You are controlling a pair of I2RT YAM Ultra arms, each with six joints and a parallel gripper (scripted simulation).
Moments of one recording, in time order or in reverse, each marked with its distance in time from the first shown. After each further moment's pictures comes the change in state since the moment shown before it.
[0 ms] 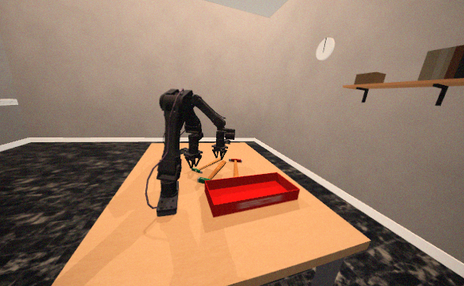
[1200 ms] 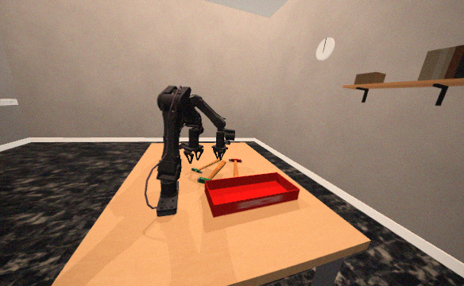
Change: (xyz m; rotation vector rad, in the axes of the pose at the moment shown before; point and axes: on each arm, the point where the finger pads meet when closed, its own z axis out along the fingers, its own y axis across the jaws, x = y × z) left arm 0.000 0.000 0.005 -0.003 0.002 0.000; right arm -0.002 -0.006 -0.034 0.018 -0.003 -0.001
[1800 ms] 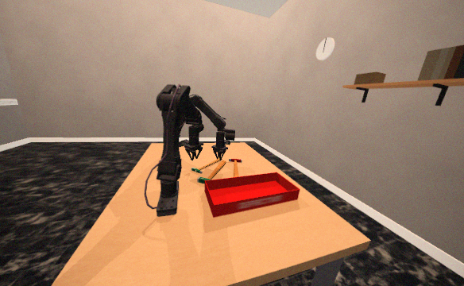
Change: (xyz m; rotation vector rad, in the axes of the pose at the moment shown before) left arm 0.000 0.000 0.000 0.000 0.000 0.000; right arm -0.001 -0.003 -0.015 0.012 -0.005 0.002
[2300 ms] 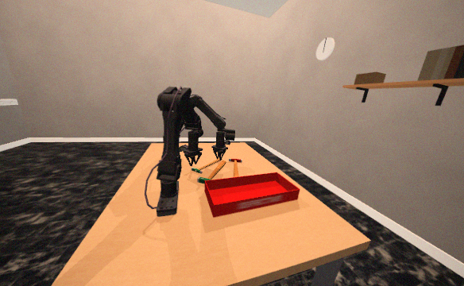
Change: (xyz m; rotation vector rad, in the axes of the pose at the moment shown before) left arm 0.000 0.000 0.000 0.000 0.000 0.000; right arm 0.007 0.016 0.028 -0.036 0.016 0.009
